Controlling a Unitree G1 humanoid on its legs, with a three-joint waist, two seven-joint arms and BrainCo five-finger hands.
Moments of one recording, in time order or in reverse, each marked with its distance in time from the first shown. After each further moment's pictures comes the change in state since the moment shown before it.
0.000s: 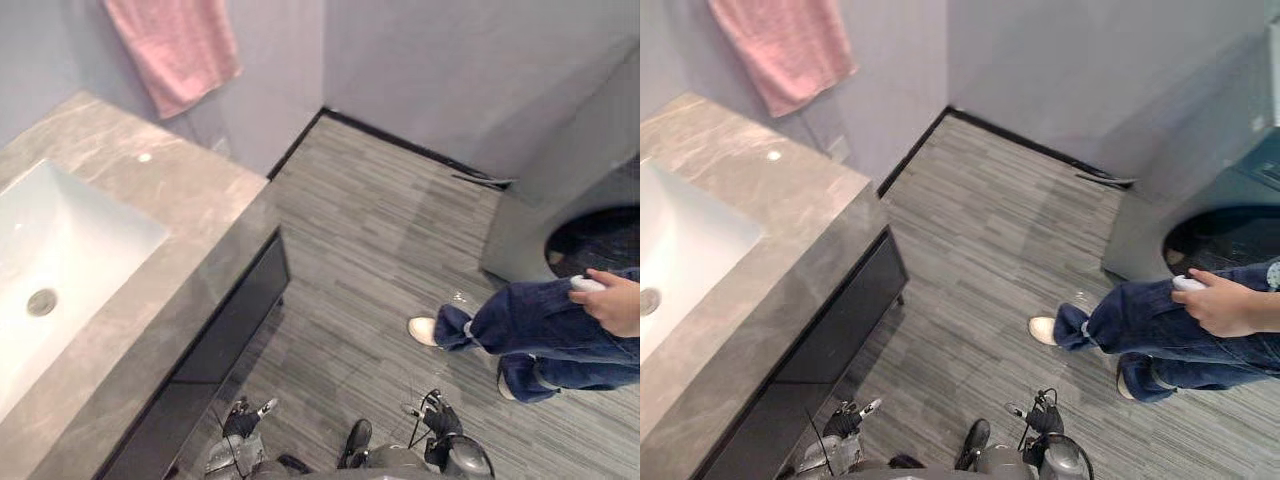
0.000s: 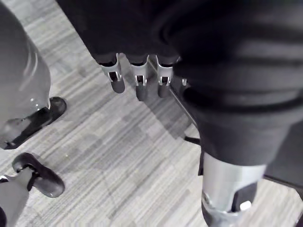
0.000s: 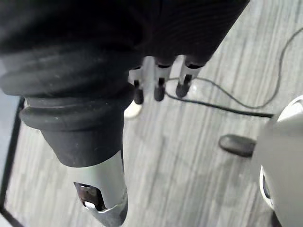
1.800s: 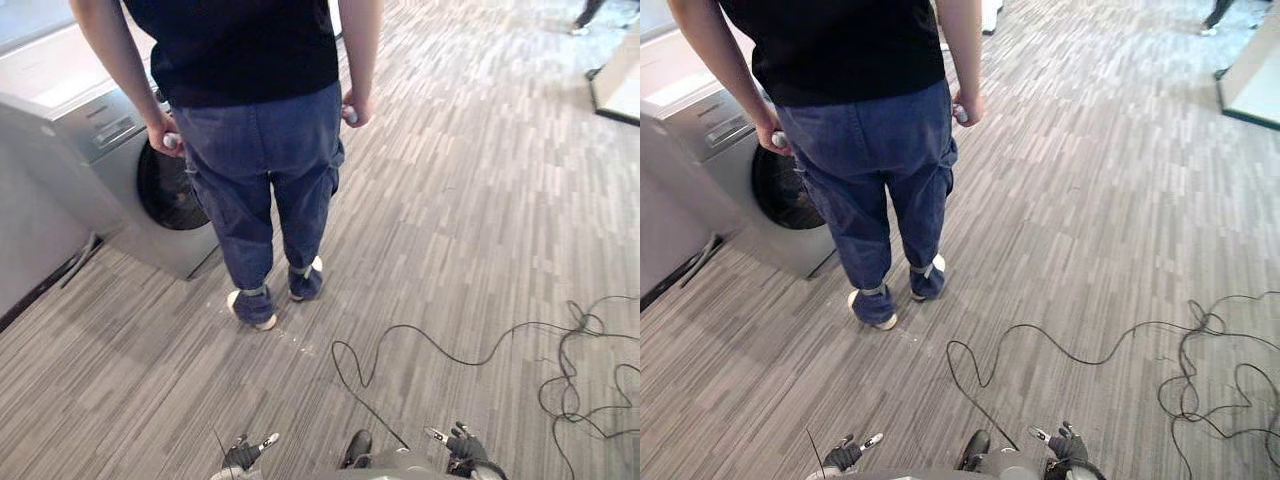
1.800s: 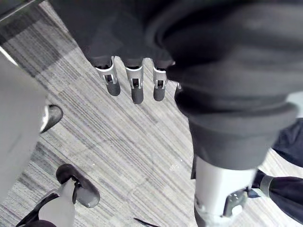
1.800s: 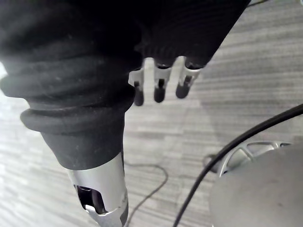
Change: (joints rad) left arm 0.053 0.008 0.077 0.080 0.101 0.044 -0.005; right arm -0.010 0.006 -0.237 0.111 -0.037 0.030 0.037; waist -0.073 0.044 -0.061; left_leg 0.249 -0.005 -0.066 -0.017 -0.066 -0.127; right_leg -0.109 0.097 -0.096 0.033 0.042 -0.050
